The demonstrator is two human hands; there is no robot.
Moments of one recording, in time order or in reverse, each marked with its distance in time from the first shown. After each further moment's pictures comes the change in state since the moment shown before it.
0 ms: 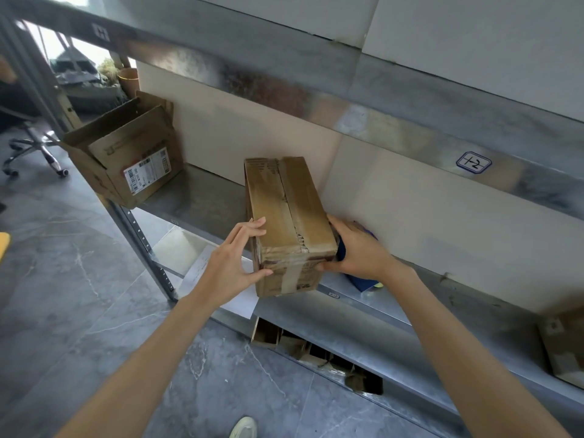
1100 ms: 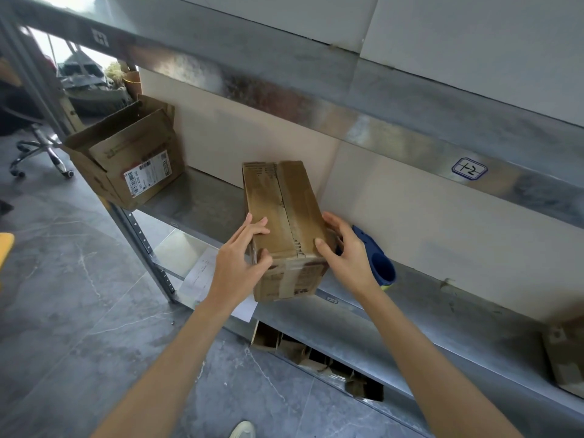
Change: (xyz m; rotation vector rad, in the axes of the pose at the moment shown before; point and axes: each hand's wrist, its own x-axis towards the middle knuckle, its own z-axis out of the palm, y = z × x) left_hand 0.010 0.029 0.016 -0.182 0.178 -0.195; right_hand -0.008 -0.031 0.026 0.599 0.394 0.110
